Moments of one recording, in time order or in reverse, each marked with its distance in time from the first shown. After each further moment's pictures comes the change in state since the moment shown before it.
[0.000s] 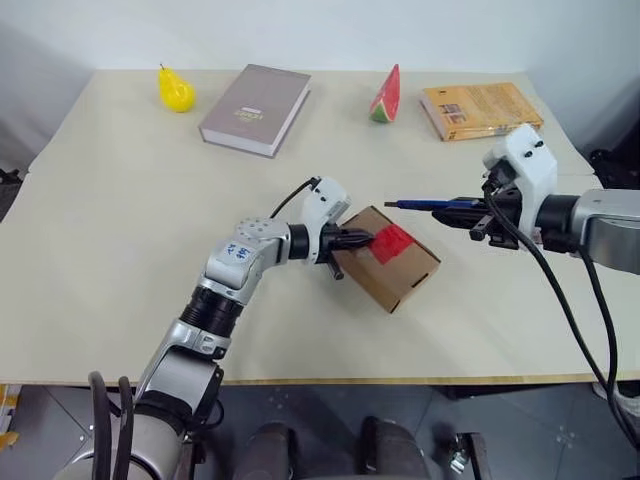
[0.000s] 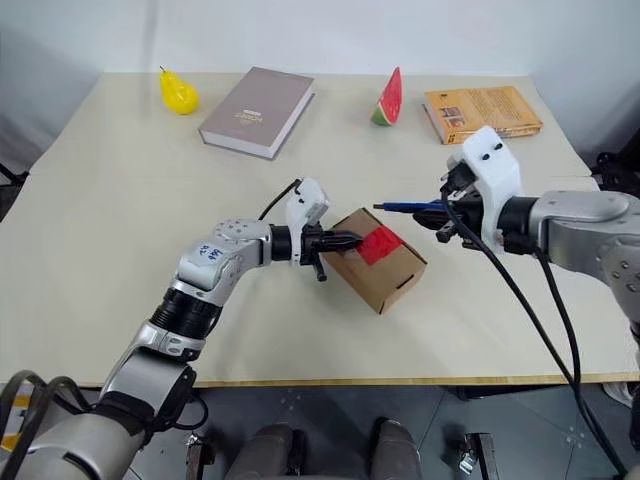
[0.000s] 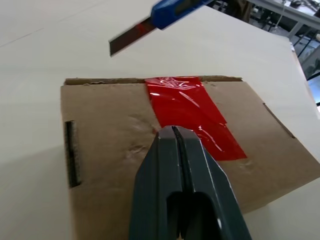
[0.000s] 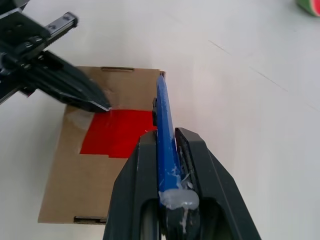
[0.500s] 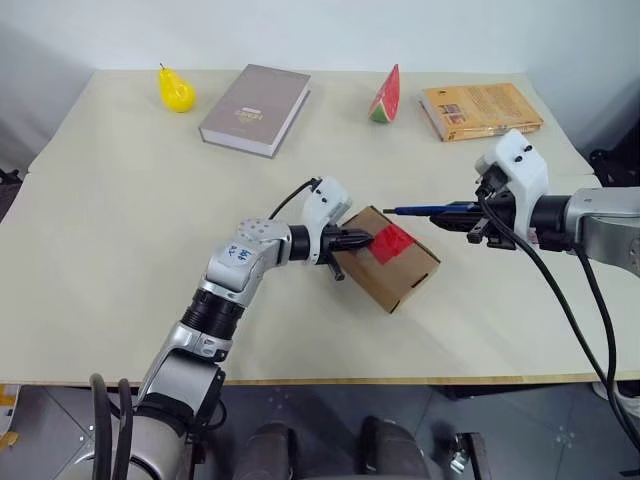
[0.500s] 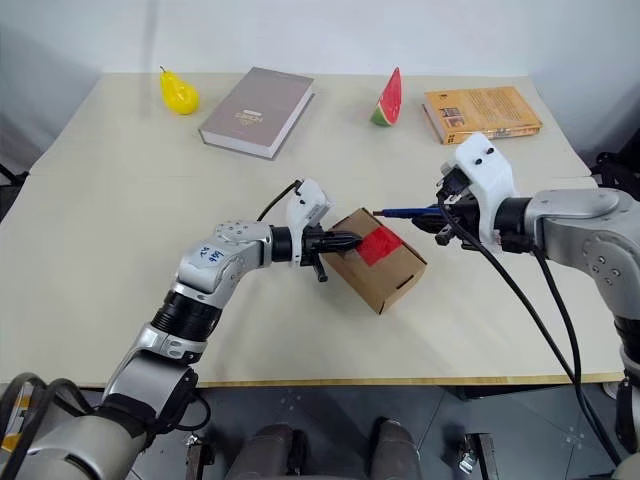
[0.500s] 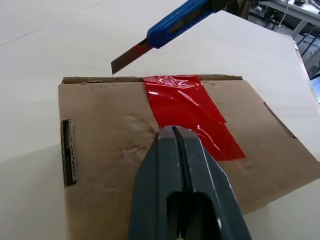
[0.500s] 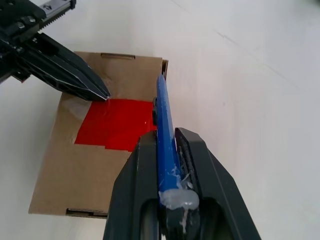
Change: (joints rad) left arm 0.025 -0.015 0.008 -0.047 0.023 0.023 0.008; right arm -0.014 0.051 0.011 0.024 -0.153 0.045 0.133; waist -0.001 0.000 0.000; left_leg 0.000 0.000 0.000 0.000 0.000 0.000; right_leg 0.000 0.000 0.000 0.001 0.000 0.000
